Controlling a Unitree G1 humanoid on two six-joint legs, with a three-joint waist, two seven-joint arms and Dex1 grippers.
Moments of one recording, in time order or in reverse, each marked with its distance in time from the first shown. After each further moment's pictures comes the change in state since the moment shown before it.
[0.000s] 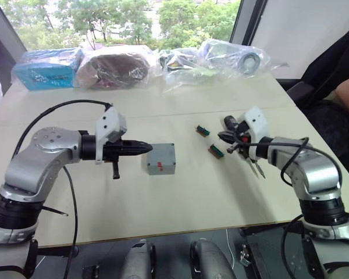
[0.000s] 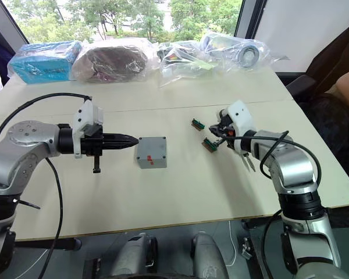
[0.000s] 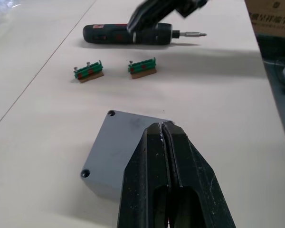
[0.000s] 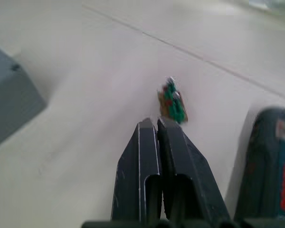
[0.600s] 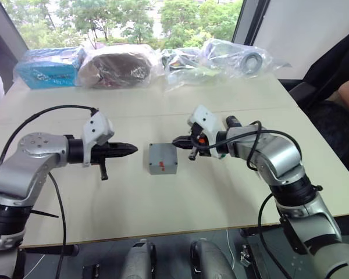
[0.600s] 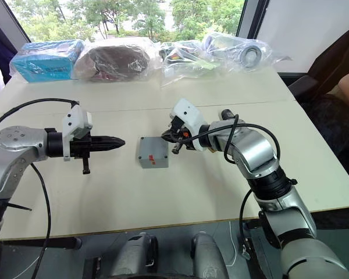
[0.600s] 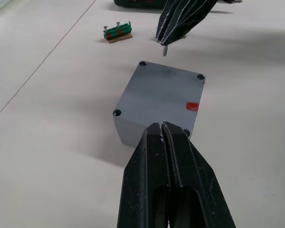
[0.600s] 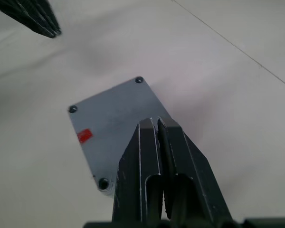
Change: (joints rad) left arm 0.099 0.047 0.046 0.003 0.020 -0.039 0.025; right arm -0.219 0.139 0.282 0.118 0.028 0.022 0.075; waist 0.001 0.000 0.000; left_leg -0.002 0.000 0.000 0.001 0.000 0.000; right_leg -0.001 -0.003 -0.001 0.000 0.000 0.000
